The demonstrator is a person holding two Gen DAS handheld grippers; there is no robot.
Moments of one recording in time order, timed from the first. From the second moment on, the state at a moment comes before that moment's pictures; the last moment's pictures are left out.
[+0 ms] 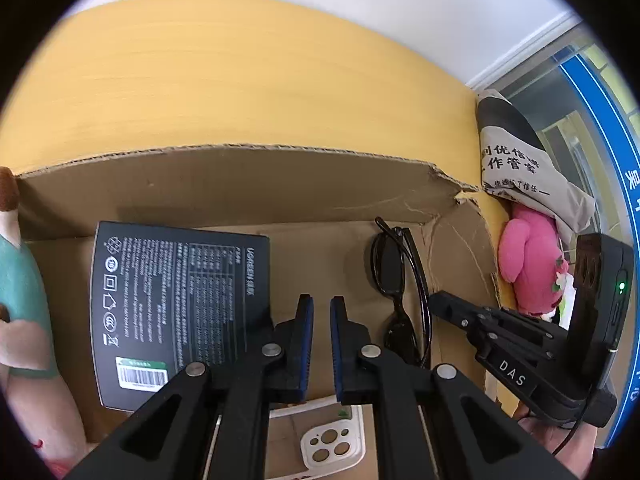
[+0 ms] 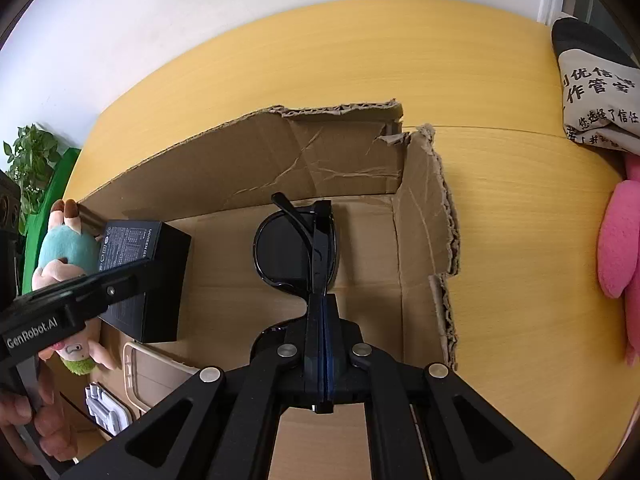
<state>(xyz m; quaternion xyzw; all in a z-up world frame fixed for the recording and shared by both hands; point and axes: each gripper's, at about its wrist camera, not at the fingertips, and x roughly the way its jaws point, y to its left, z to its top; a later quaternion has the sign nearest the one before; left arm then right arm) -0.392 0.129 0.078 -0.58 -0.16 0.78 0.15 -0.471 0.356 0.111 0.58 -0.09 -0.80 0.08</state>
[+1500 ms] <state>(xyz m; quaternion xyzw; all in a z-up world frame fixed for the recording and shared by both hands) -0.149 0.057 0.309 -0.44 -0.02 0.90 -0.03 -0.263 0.230 0.344 0.52 0.03 -0.85 0.09</state>
